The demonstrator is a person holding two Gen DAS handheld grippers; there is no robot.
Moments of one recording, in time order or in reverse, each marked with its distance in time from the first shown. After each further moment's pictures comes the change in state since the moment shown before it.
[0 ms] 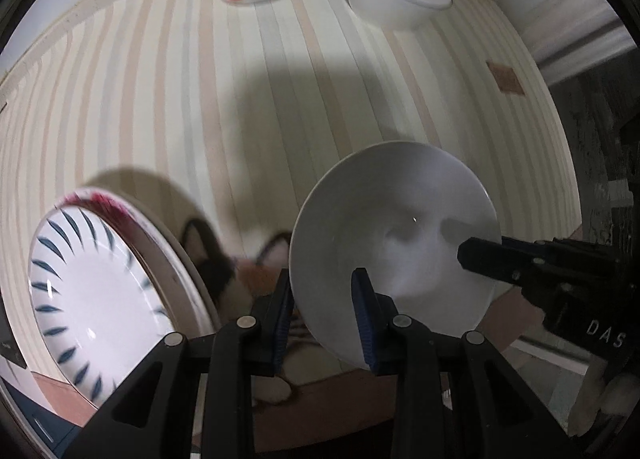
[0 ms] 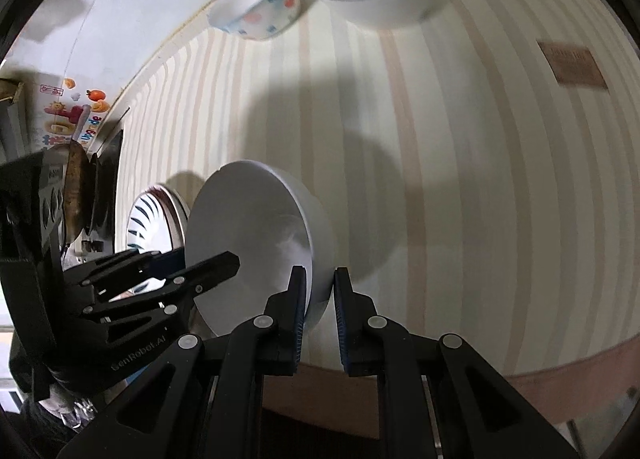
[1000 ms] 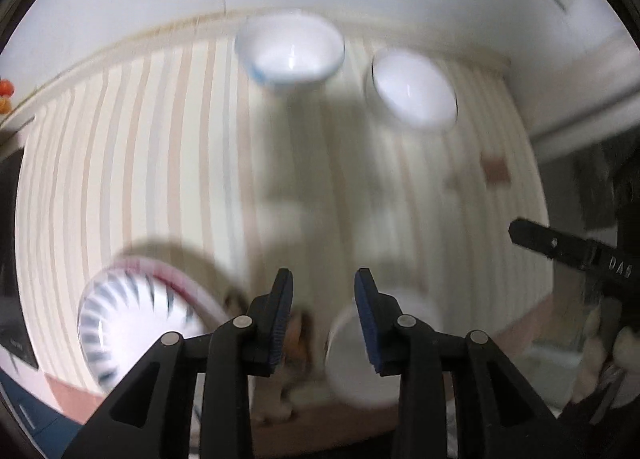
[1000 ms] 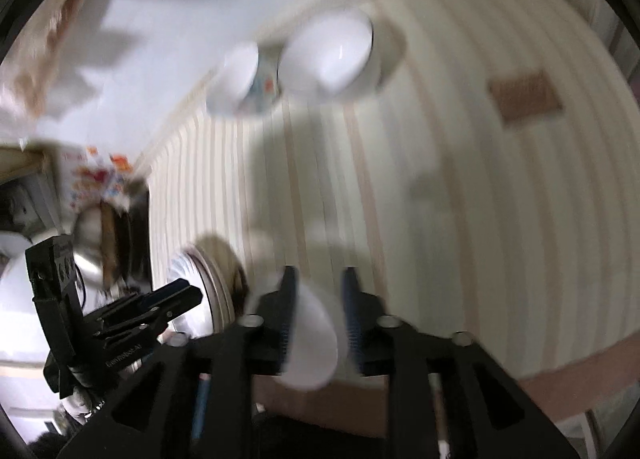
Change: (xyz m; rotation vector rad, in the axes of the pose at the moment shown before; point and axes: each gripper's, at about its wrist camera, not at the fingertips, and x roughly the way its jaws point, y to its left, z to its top) left arm -0.069 0.004 0.077 -0.115 -0.145 -0.020; right arm -0.070 -0.042 0.052 0.111 -0.119 0.109
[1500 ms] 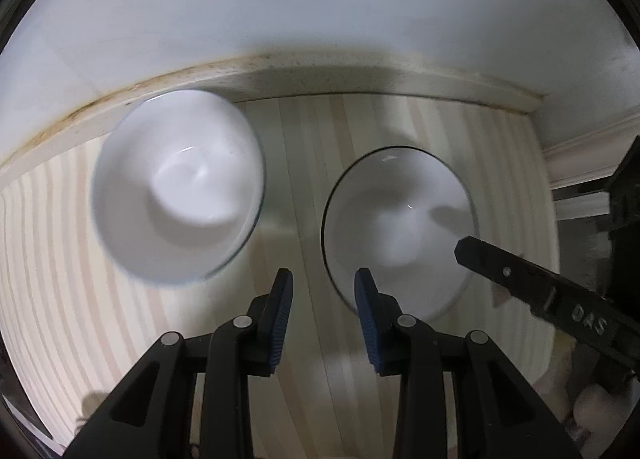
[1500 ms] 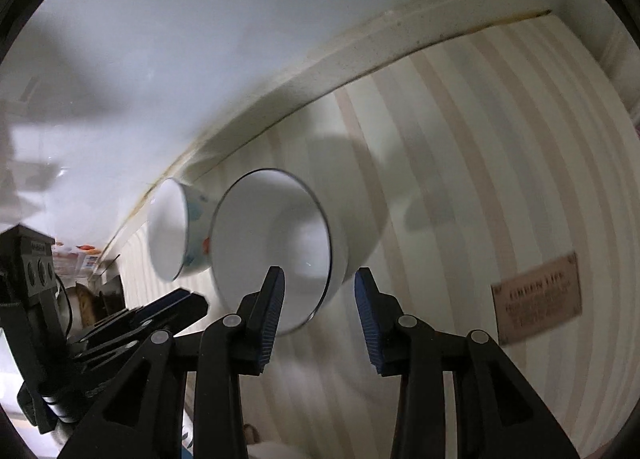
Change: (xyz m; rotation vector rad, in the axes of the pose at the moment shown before) left arm 0.107 -0.045 0.143 0.051 0.074 0.014; right arm 0.059 -0.030 0.164 0.074 -0.054 -0.067
